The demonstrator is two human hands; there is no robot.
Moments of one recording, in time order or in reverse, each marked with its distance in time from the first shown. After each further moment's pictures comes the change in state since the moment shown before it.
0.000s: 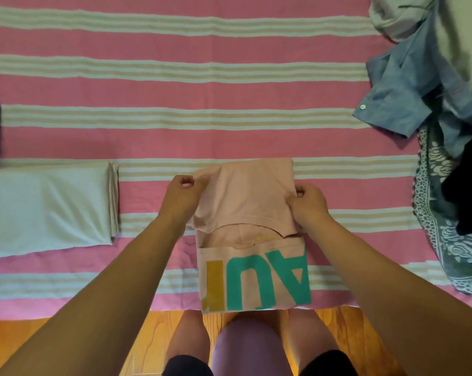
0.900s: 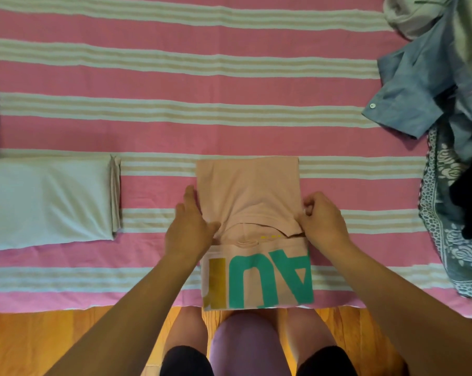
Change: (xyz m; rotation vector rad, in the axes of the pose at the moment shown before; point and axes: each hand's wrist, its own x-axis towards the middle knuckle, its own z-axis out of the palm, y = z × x) left_hand -0.028 -0.055 0.007 0.565 0.029 0.172; right_hand -0.029 0.017 -0.015 -0.403 0.025 -0.138
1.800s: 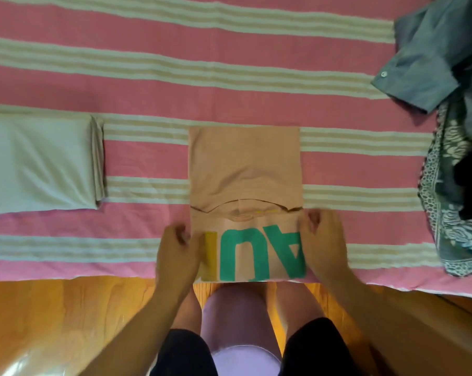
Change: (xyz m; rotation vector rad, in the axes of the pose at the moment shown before) left_hand -0.086 -0.048 0.039 -0.336 0.094 -0.201; right_hand -0.061 0.061 0.037 0.071 0.137 0.000
